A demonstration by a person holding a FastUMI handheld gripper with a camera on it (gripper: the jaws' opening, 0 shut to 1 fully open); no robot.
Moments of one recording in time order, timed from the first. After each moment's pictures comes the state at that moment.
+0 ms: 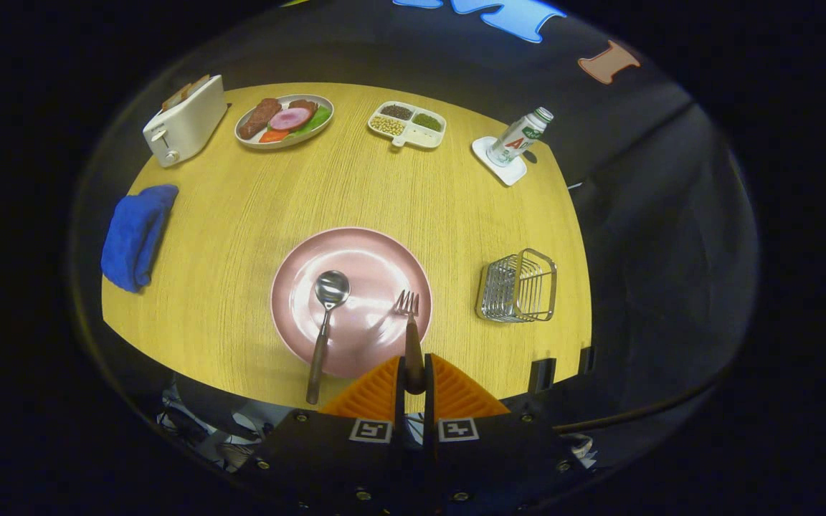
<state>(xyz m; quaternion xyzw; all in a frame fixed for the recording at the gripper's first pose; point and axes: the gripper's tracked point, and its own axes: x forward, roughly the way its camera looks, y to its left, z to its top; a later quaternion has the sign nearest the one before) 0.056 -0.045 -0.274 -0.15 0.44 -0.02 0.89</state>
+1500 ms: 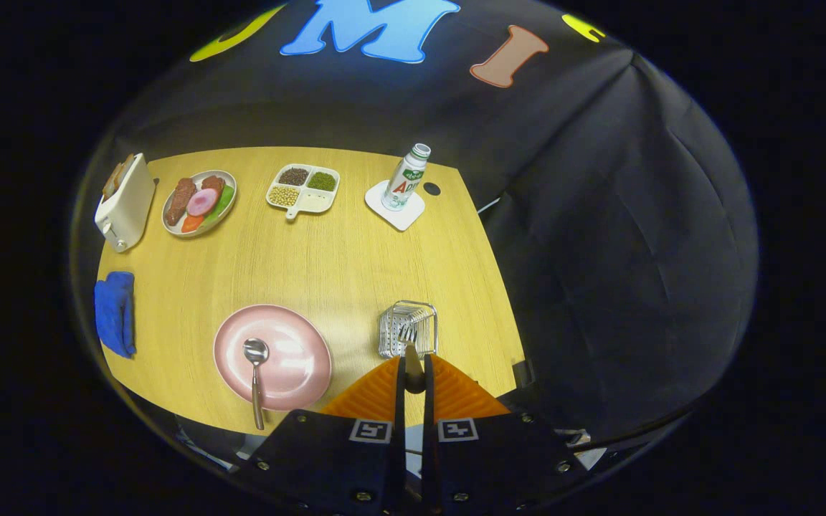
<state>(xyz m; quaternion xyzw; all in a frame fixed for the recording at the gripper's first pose) 0.074 -0.159 -0.176 -0.10 0.38 -0.12 0.91</state>
